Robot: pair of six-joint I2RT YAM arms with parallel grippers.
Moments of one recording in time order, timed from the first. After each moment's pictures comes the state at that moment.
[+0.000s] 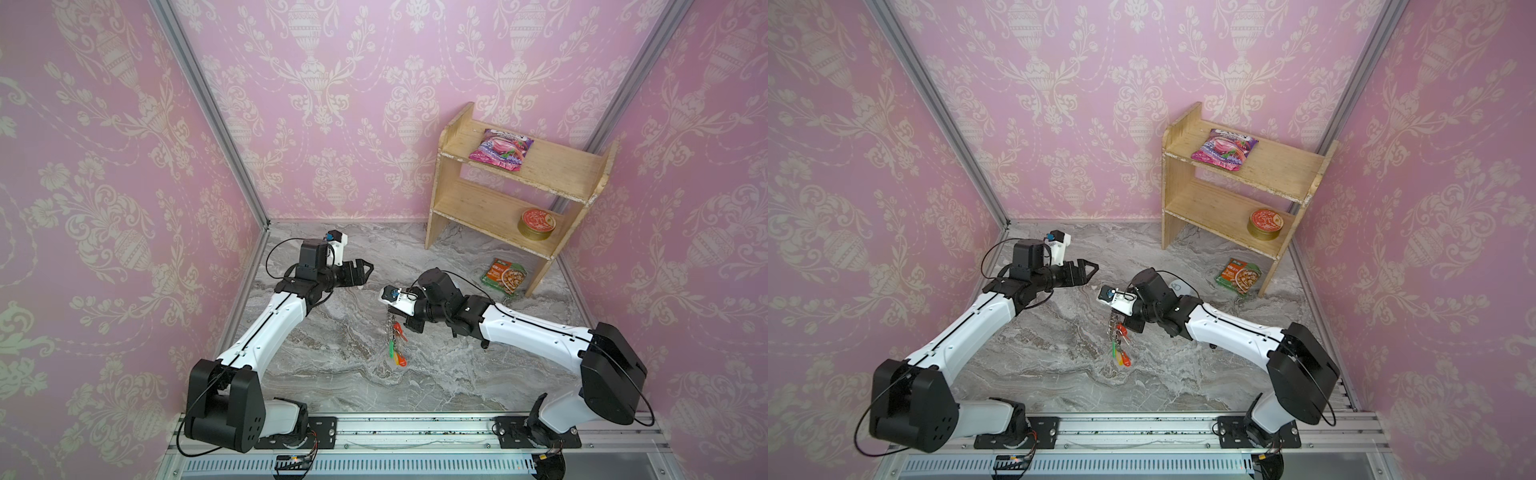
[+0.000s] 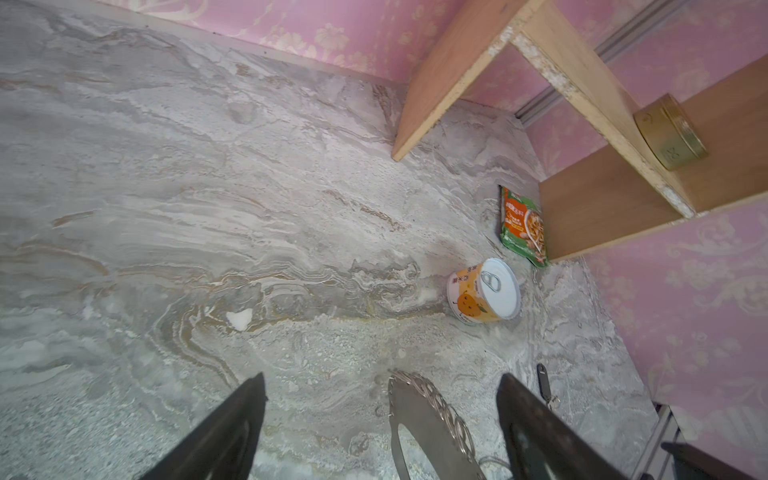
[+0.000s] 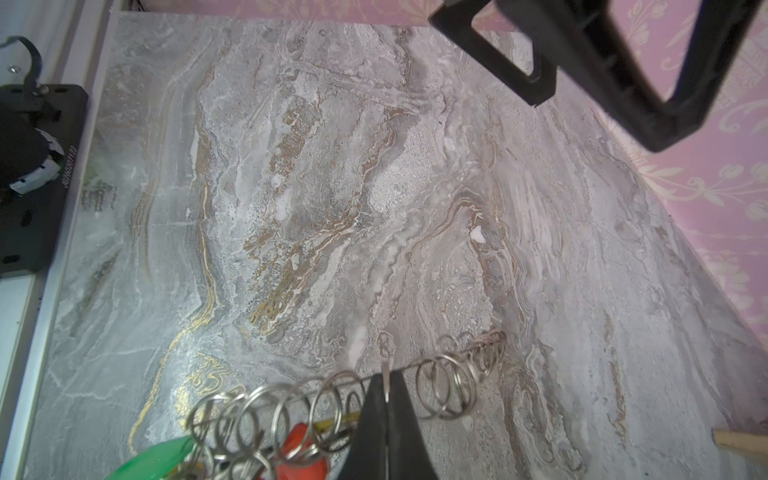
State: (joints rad) left arm -0.23 1.33 0.98 -0.26 0.45 -0.34; right arm 0.80 1.52 1.05 -0.15 -0.27 -0.42
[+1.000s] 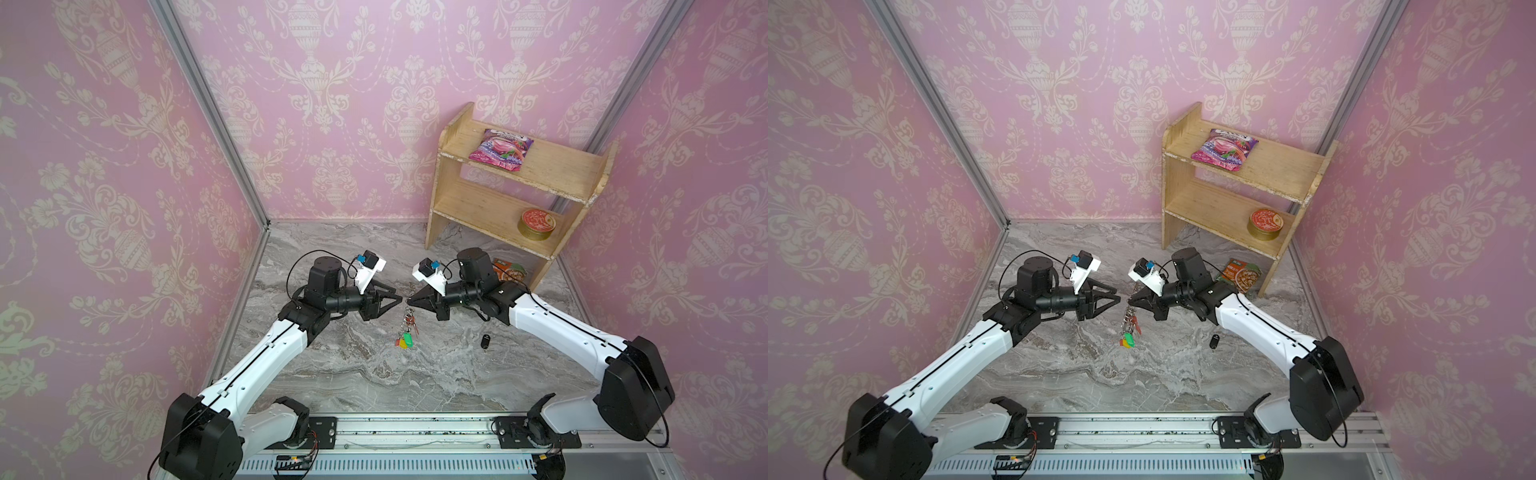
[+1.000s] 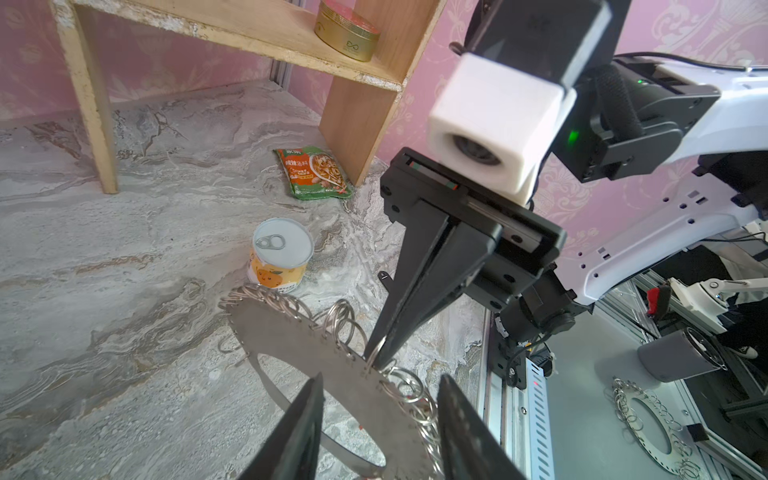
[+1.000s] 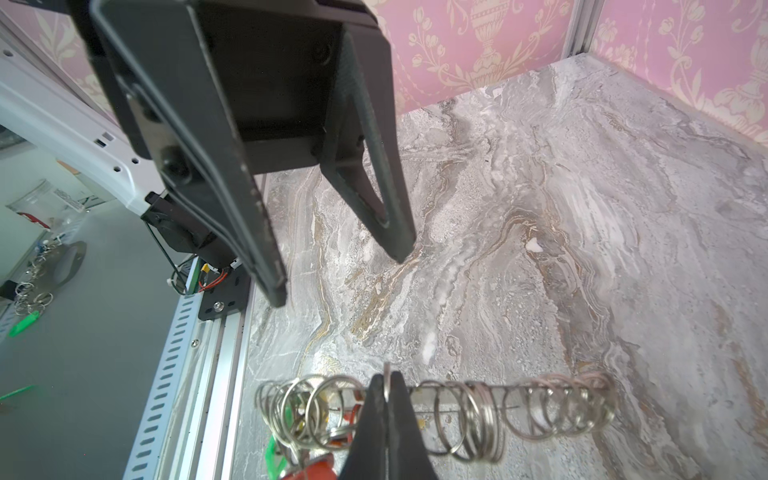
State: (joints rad) left arm -0.41 1.14 0.83 -0.11 0.83 -0.14; right arm 0.56 1.41 1.03 -0.22 -0.79 -0.24
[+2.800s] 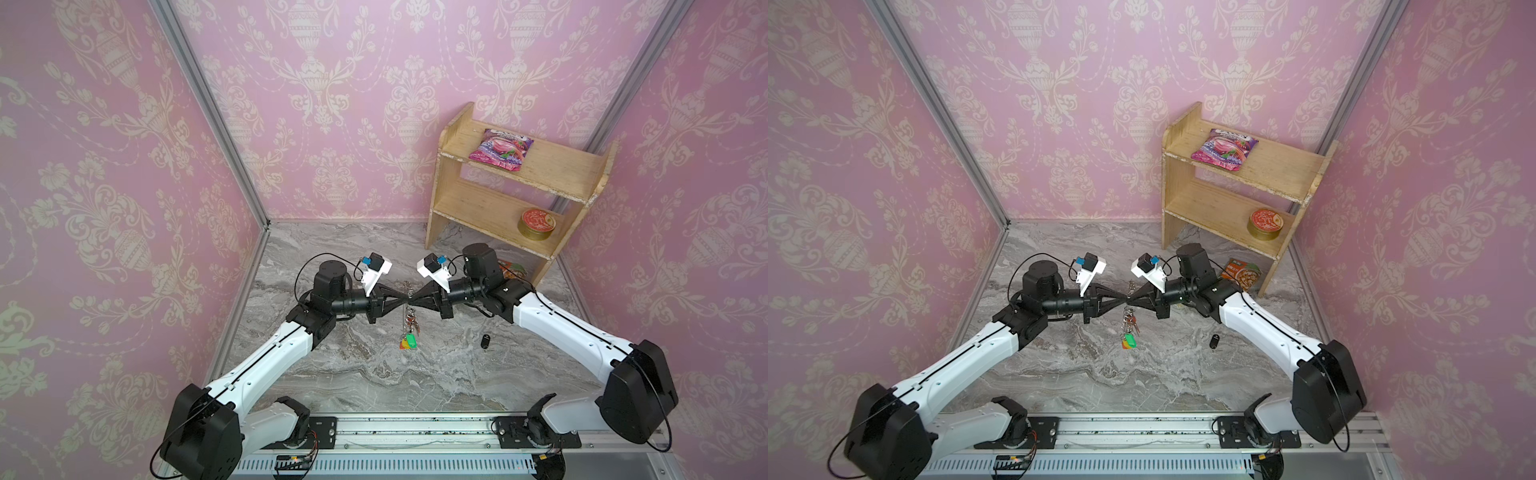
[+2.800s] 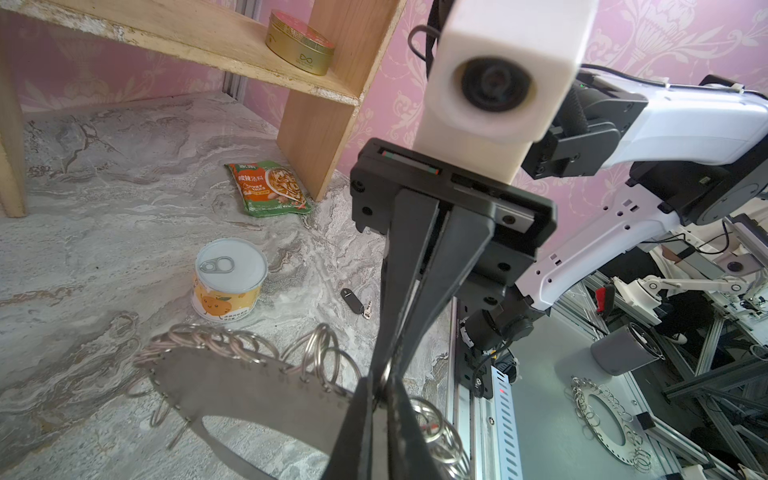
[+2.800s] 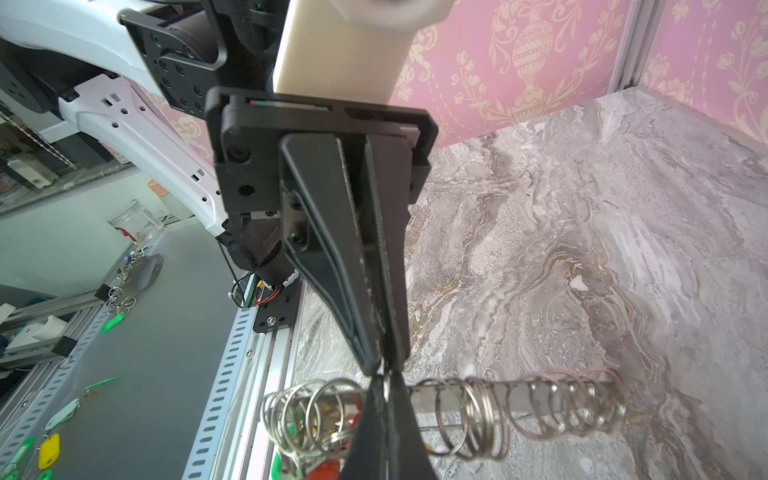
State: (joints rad) left arm -0.46 1.17 0.78 0.08 0.89 -0.26; right arm 0.54 1.40 1.05 -0.20 -0.94 -0.19
